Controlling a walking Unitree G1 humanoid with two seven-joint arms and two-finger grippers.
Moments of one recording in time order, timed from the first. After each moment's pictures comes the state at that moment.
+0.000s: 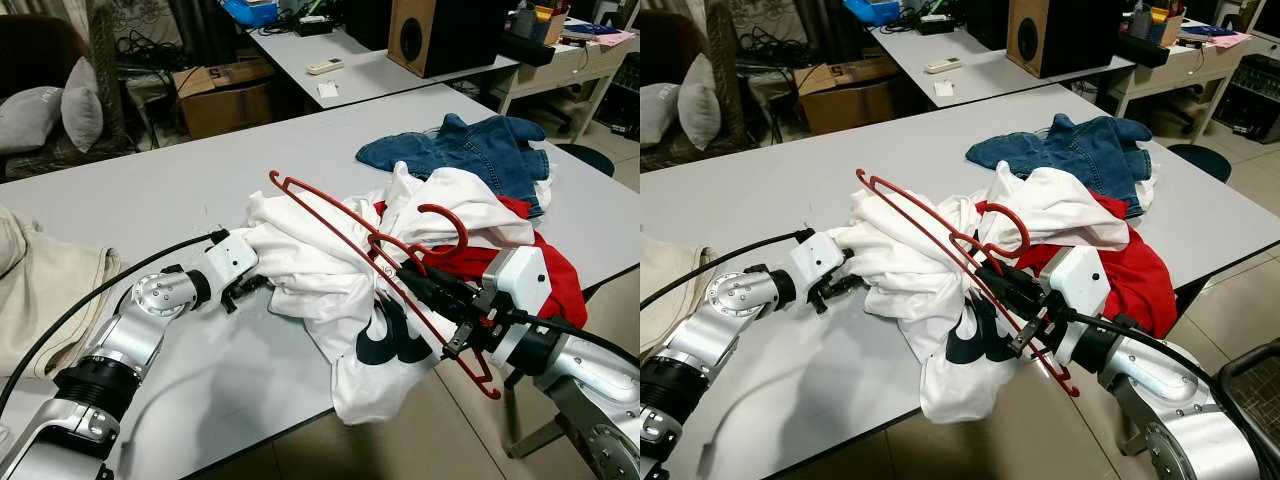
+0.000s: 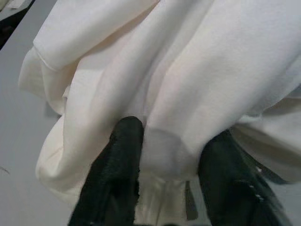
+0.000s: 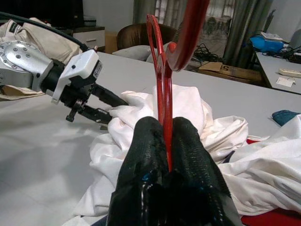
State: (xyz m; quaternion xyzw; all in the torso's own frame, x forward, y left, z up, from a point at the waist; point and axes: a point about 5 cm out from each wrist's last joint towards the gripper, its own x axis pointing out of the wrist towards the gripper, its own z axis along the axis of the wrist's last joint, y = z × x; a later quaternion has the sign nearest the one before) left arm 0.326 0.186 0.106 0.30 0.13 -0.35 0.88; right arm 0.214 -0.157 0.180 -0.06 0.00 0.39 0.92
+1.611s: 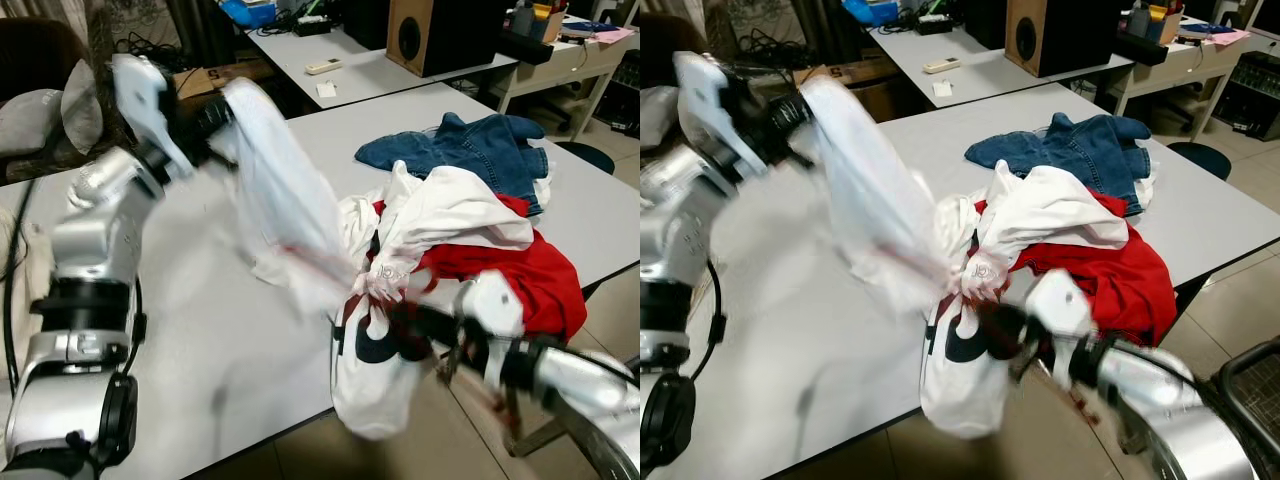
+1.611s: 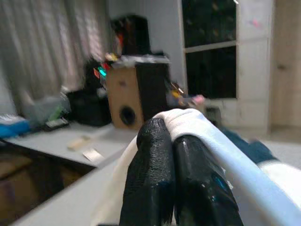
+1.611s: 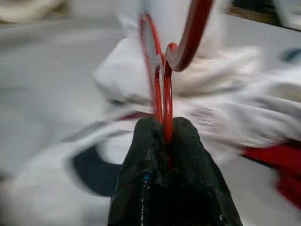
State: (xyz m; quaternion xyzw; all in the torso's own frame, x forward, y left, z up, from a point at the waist) left arm 0.361 0.199 0.275 0.01 -0.17 -0.28 0.94; right arm 0.222 -0.167 0.149 -0.13 0.11 0.37 0.91
